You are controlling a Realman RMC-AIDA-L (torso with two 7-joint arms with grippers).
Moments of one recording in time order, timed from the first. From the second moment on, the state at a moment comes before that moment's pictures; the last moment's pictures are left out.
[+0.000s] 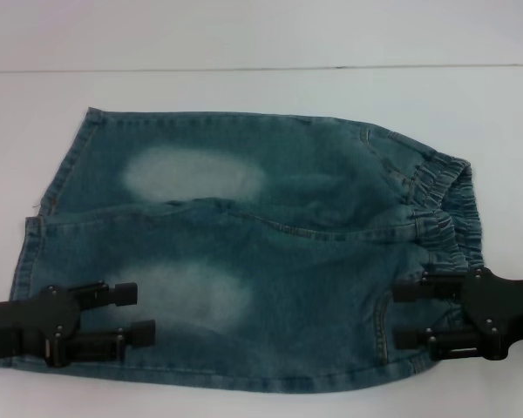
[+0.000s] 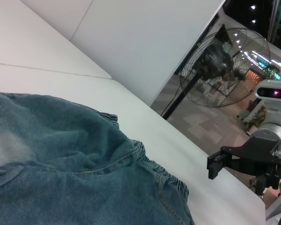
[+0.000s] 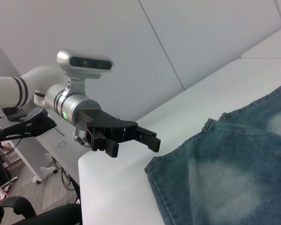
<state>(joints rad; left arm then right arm) -0.38 -2.08 0.45 0.75 2.23 1.92 -1.58 0.40 2.02 -0.80 -0.63 -1.98 -1.81 1.49</state>
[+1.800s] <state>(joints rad) -0.39 -2.08 0.46 0.77 2.24 1.92 -1.68 0.41 2.02 -0.80 -0.63 -1.98 -1.81 1.49</state>
